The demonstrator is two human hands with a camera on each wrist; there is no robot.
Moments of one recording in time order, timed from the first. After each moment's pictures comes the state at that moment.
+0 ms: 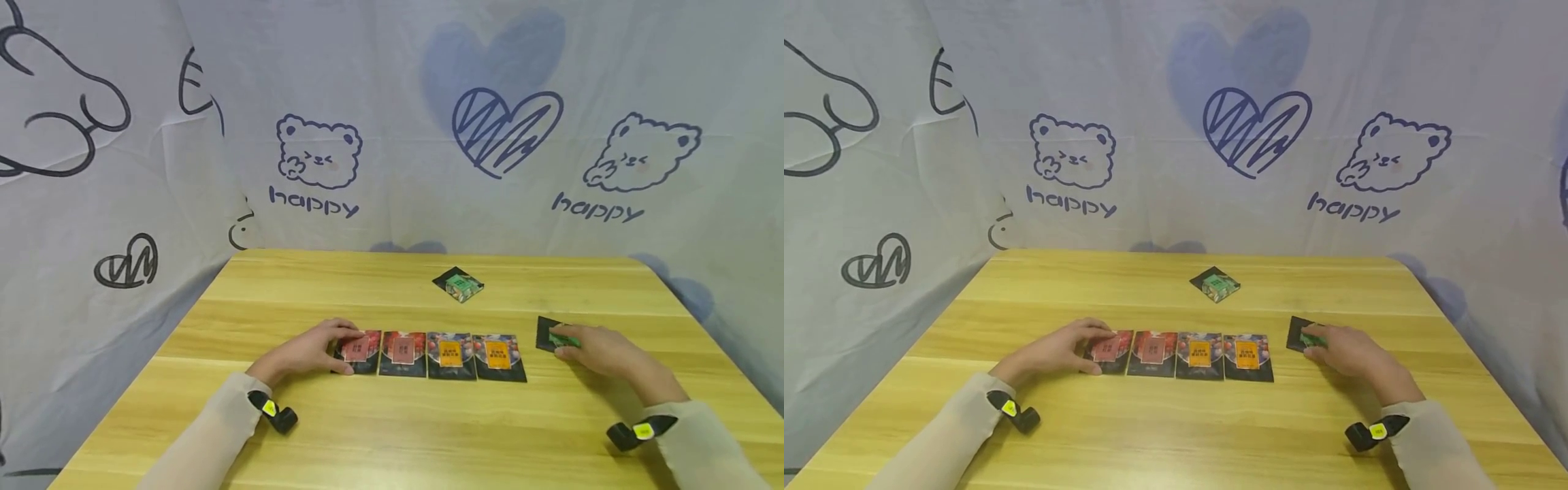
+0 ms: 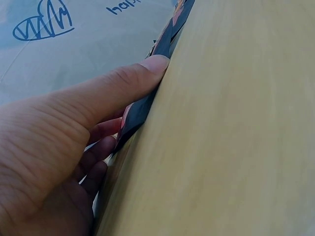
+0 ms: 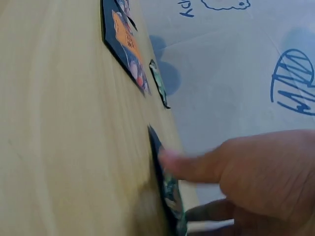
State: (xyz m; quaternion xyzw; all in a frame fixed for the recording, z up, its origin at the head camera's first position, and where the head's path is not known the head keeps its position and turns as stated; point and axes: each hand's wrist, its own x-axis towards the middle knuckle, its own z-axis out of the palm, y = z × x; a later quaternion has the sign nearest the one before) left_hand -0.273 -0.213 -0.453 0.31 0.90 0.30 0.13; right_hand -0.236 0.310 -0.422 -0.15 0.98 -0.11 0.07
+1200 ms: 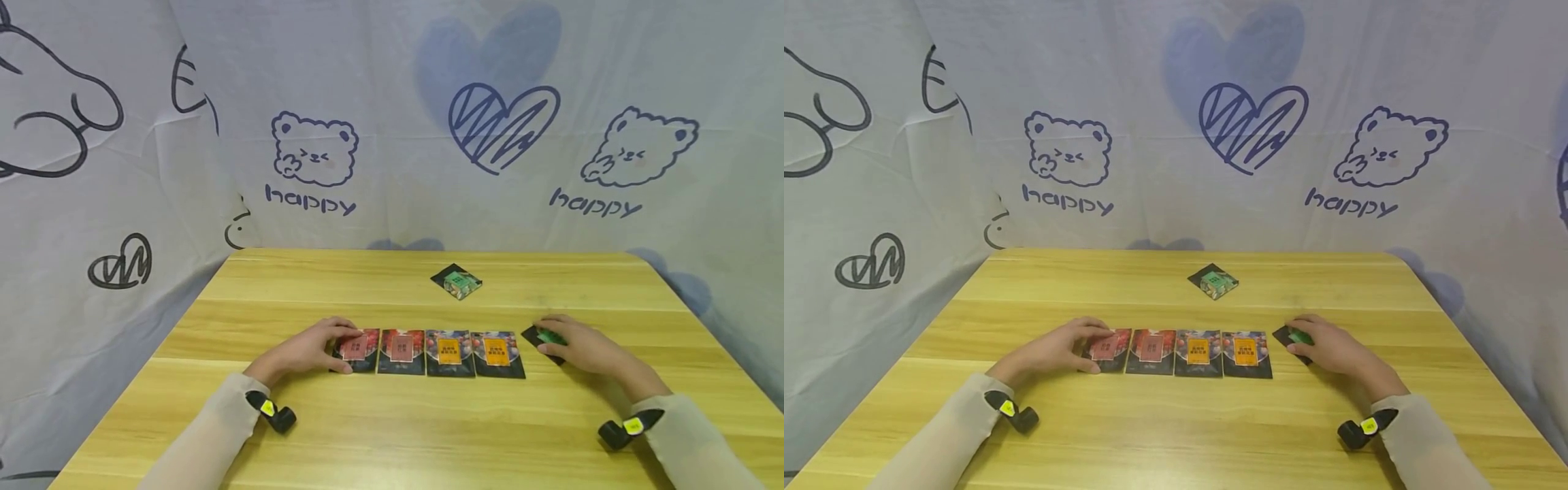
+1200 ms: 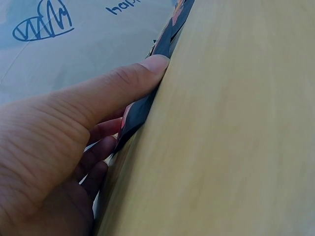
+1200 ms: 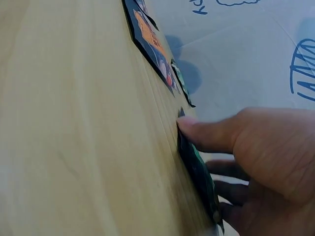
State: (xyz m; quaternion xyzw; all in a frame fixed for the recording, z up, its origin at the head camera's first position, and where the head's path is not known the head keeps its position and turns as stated) left_hand -0.273 -0.213 -0.452 0.31 0.90 0.30 0.13; right_hand -0.246 0.299 -0.440 -0.19 0.97 -0.17 0.04
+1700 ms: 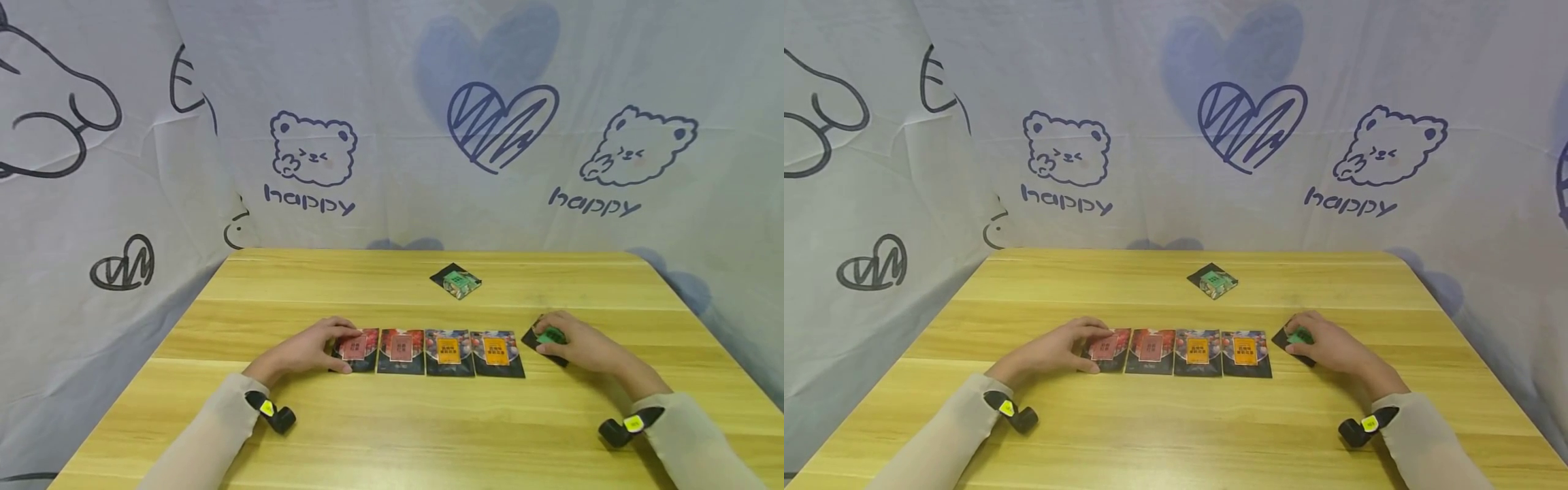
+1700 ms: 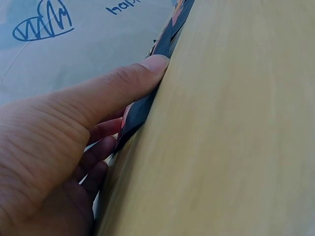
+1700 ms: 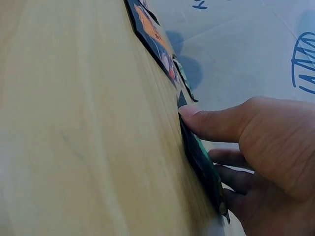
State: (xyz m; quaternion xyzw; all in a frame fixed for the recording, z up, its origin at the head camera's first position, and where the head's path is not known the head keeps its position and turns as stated) left_hand -0.274 -0.213 -0.454 0.31 0.89 0.29 0.12; right_hand -0.249 0.304 -0.444 -0.20 0.95 -0.24 0.03
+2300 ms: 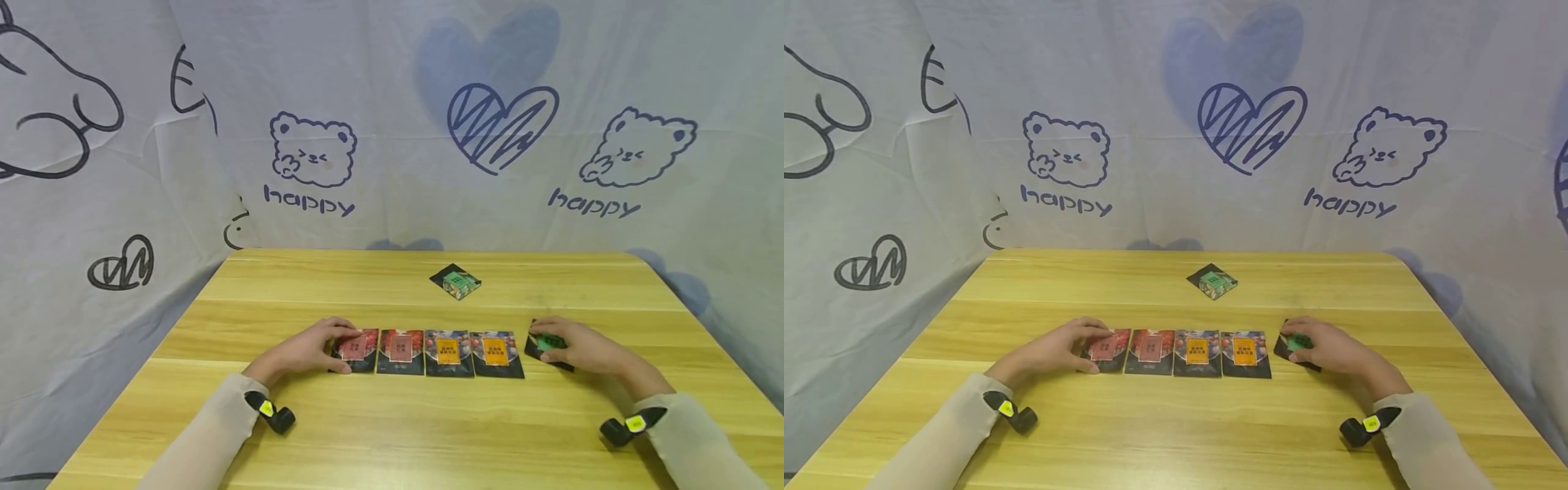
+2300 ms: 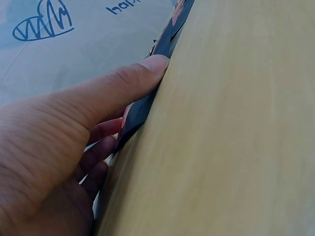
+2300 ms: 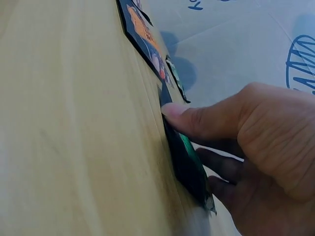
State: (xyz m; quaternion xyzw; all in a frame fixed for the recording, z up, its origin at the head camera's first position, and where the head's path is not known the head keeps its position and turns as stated) left_hand -0.274 -0.213 -0.454 0.31 0.89 0.29 0.13; right_hand -0.248 0.305 -0.439 -0.24 0.94 -0.22 0.07
